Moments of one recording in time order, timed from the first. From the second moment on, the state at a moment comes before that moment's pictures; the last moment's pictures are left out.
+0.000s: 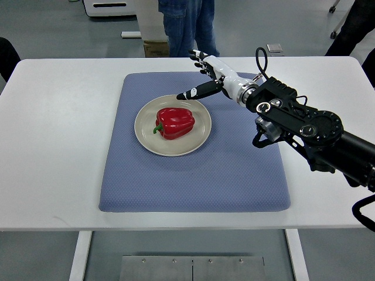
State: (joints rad) left arm -0.04 0.00 -0.22 -0.22 0.01 0.07 -0.06; right arm 1.08 -0.05 0.36 0.76 -0.65 -0.11 0.07
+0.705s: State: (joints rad) left arm -0.04 0.00 -0.22 -0.22 0.01 0.07 -0.06; right arm 0.90 -0.06 0.80 0.74 -0.64 -0.25 0.02
